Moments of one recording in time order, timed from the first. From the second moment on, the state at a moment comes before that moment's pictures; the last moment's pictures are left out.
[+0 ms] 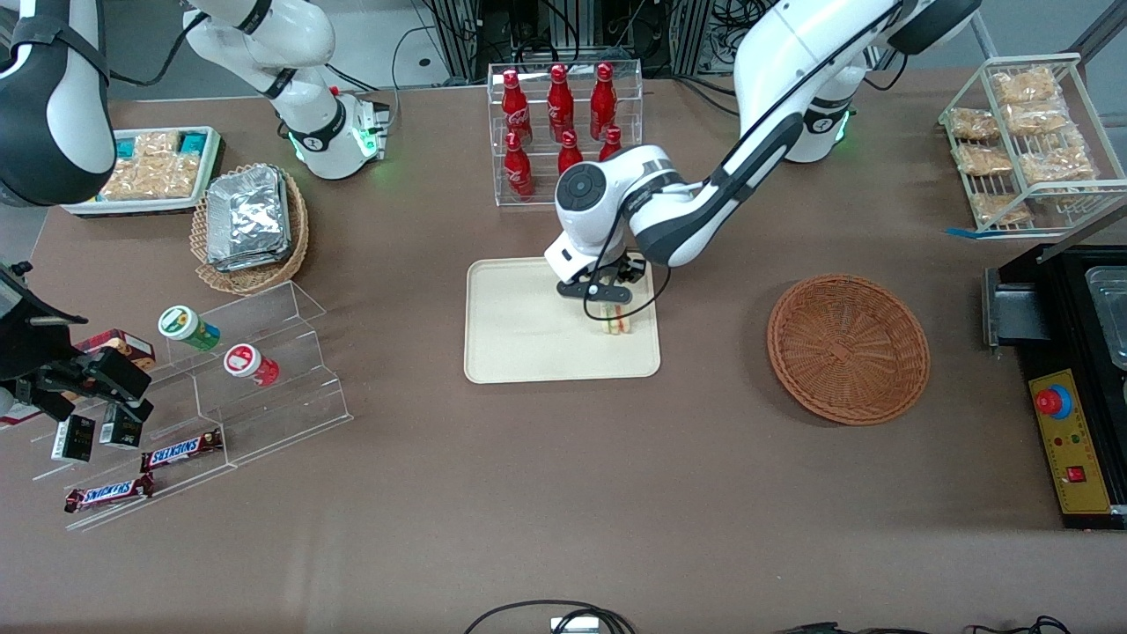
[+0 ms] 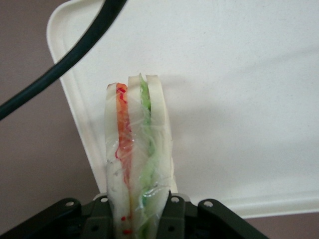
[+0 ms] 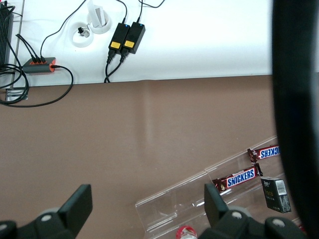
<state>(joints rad) -0.28 0.61 -0.66 -1.86 0.48 2.12 -0.97</state>
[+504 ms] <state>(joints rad) -0.29 0.67 -0.66 -1.83 0.53 2.11 -1.01</state>
